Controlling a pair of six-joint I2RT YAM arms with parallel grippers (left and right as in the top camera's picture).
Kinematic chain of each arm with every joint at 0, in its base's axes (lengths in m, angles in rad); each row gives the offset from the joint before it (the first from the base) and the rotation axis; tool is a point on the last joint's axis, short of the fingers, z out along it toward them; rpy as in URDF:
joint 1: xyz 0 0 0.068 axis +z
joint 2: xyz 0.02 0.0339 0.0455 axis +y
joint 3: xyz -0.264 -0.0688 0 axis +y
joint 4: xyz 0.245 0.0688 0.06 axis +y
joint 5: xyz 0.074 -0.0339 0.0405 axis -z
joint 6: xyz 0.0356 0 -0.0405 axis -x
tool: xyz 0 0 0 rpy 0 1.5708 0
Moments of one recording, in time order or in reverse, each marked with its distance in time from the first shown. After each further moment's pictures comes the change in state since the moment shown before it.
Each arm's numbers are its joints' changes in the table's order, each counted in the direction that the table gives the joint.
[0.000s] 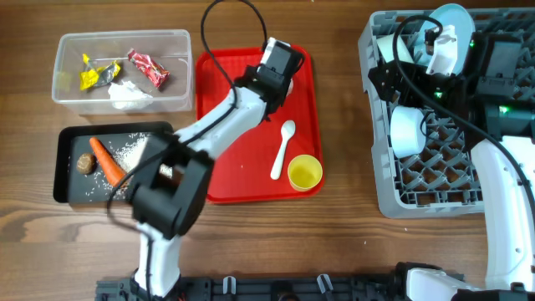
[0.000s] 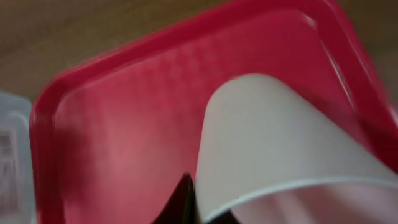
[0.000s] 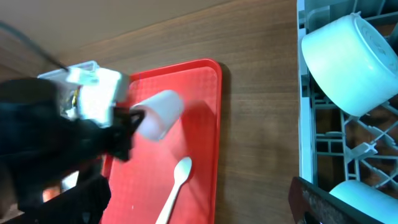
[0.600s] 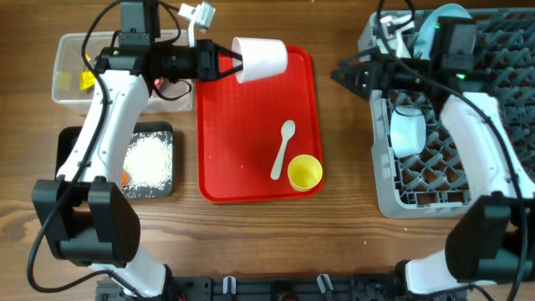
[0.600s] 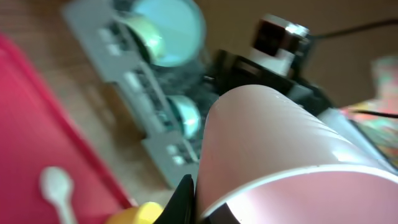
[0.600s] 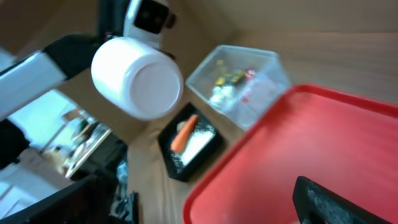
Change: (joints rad) left arm 0.489 -0.250 0.000 0.164 1.640 0.044; right arm 0.069 0.308 0.002 -0.391 -0.817 0.161
